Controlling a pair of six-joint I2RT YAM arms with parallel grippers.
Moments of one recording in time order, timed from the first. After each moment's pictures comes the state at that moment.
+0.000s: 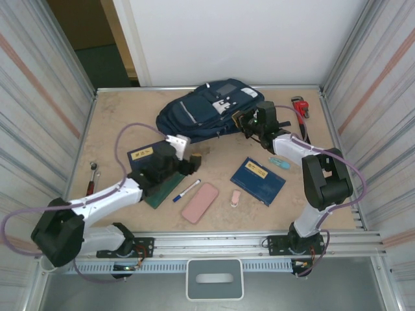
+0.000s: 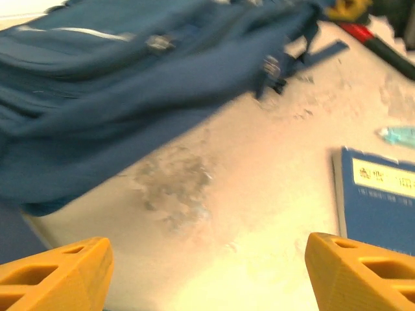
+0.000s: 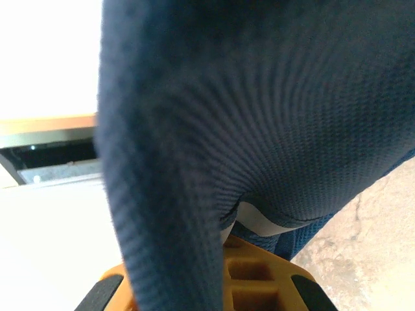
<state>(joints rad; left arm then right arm) -0.76 1.25 0.64 0.11 -0.18 -0.21 0.34 1.71 1.06 0.23 -0.28 1.37</state>
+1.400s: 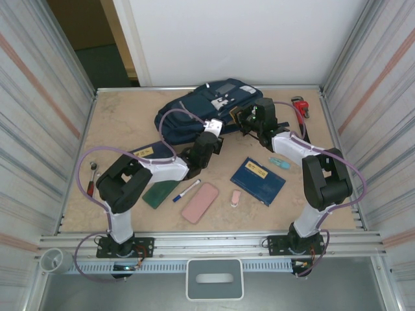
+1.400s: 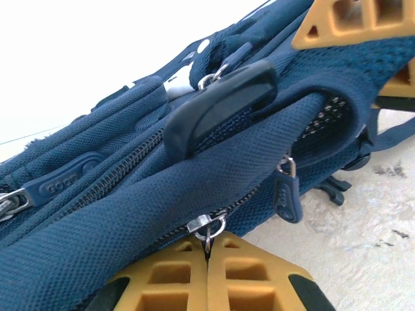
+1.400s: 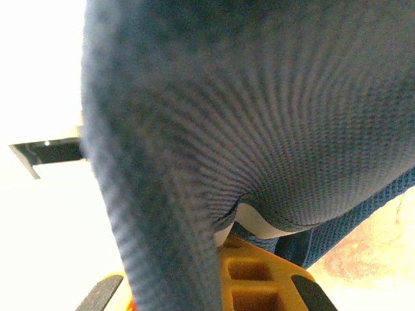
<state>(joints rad) -0.82 1.86 1.03 0.49 -0.52 -0.05 0.34 1.71 1.10 0.23 -0.29 1.38</state>
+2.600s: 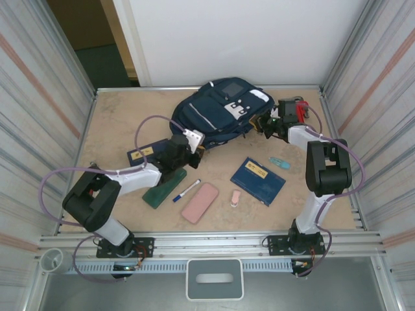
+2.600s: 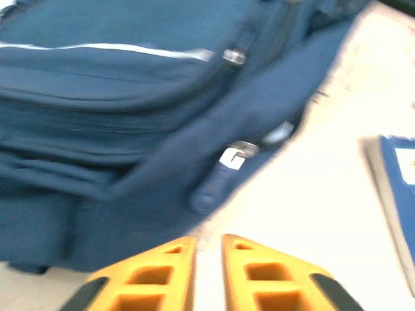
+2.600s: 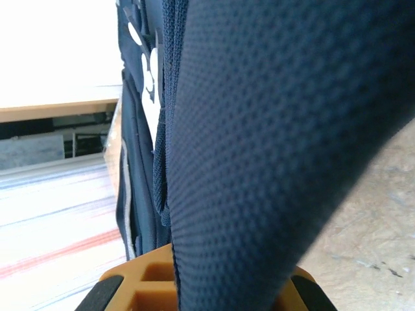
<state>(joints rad) -0.66 1.58 0.77 0.28 -0.01 -0.04 0.10 1.85 1.17 0.01 -0.55 1.06</state>
